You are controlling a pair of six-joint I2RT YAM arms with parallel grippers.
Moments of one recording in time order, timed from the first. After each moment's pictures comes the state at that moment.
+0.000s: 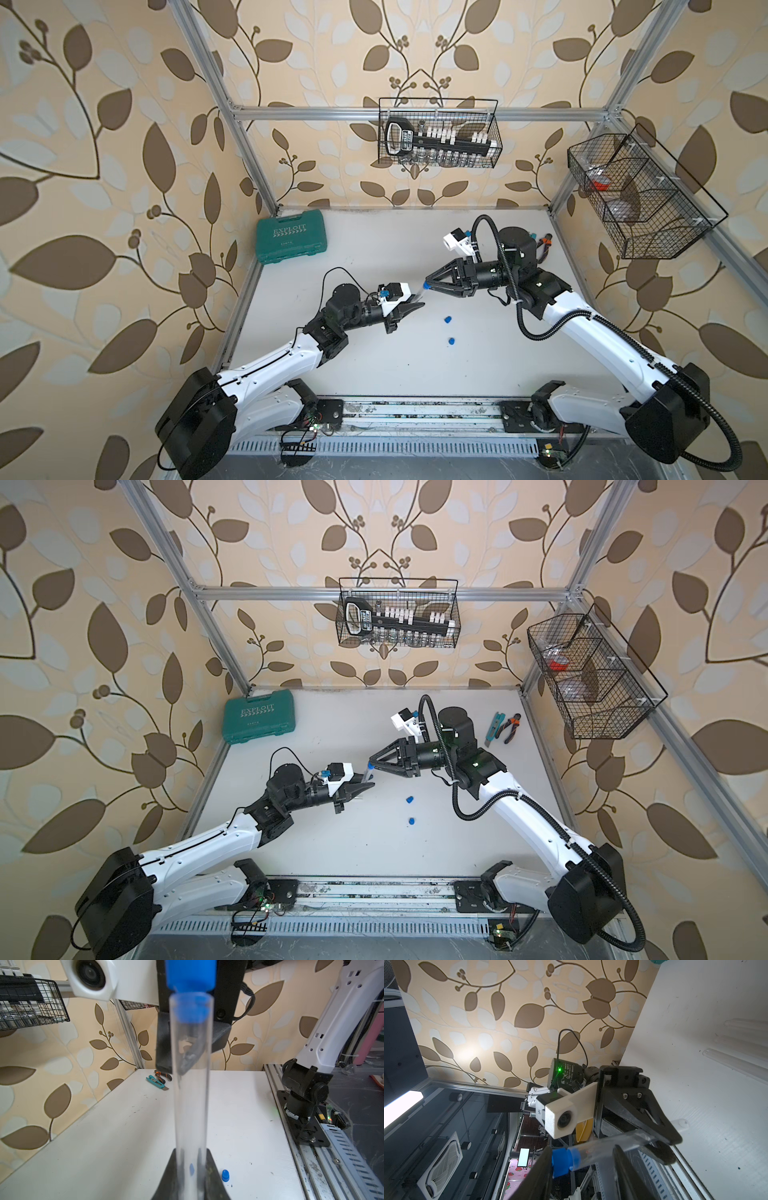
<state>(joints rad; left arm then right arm) -0.67 1.05 0.48 0.51 0.60 0.18 0.49 1.22 1.02 -0.10 -1.06 1.05</state>
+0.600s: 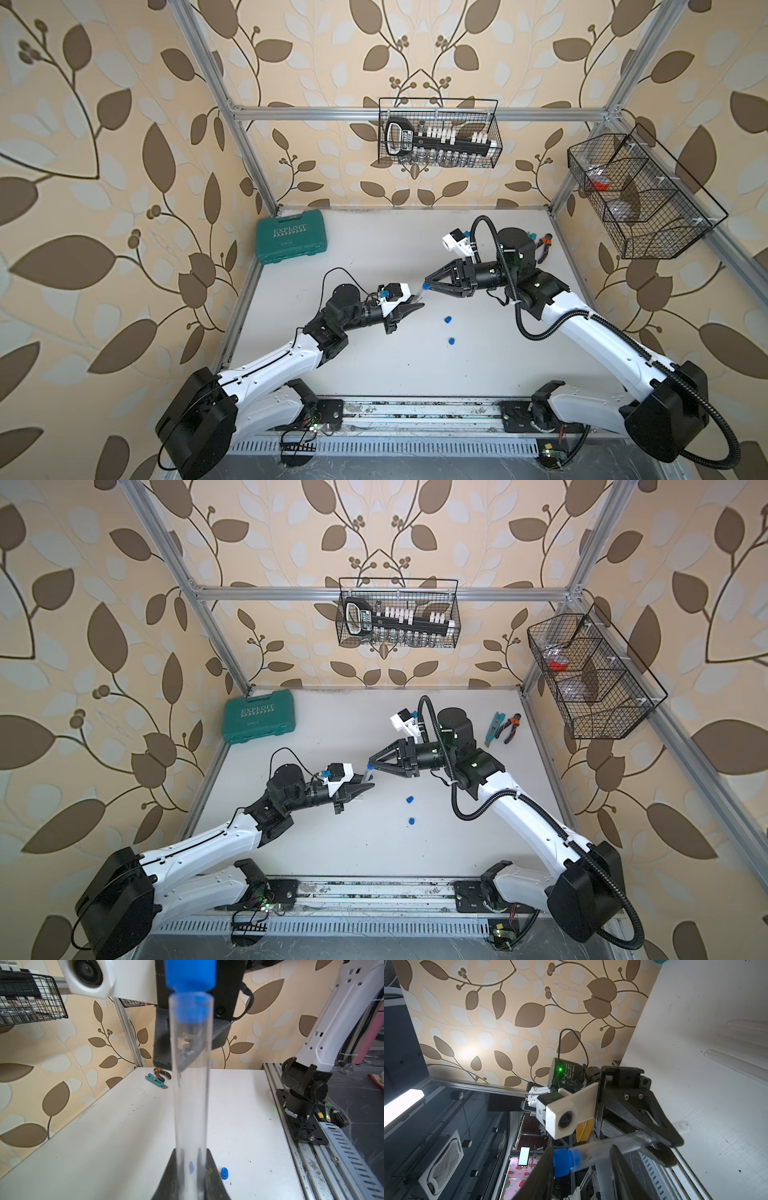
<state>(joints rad) -0.67 1.06 0.48 0.51 0.60 0.18 0.49 1.23 1.01 -0.07 -1.06 1.05</state>
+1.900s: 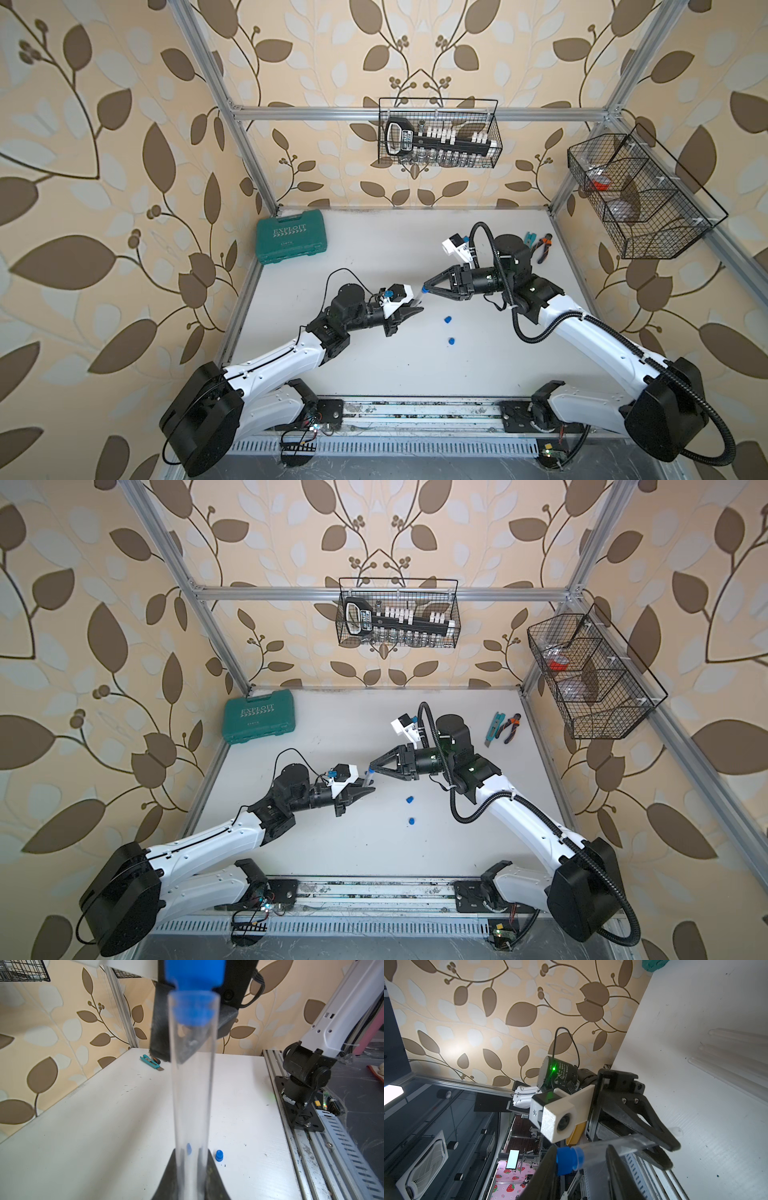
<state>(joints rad) -0.67 1.09 0.48 0.45 0.59 0.18 0.49 1.23 0.93 -0.02 -1.03 0.97</state>
